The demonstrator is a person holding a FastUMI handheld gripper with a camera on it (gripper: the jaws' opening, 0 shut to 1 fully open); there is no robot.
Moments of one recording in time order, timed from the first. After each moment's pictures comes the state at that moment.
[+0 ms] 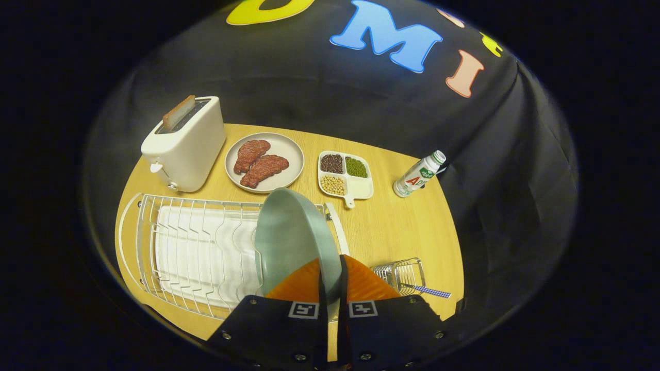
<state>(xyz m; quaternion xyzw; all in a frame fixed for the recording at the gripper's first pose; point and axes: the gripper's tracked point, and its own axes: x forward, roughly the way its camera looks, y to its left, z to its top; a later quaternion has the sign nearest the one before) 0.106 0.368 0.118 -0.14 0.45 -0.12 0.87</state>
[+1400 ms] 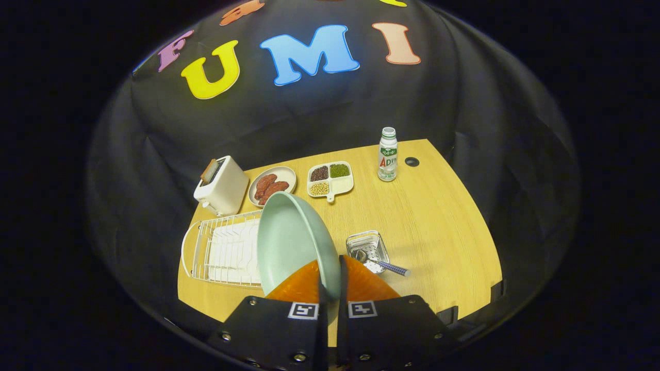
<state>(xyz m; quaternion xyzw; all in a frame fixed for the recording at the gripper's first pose) -0.022 0.216 0.163 0.11 0.39 0.03 0.91</state>
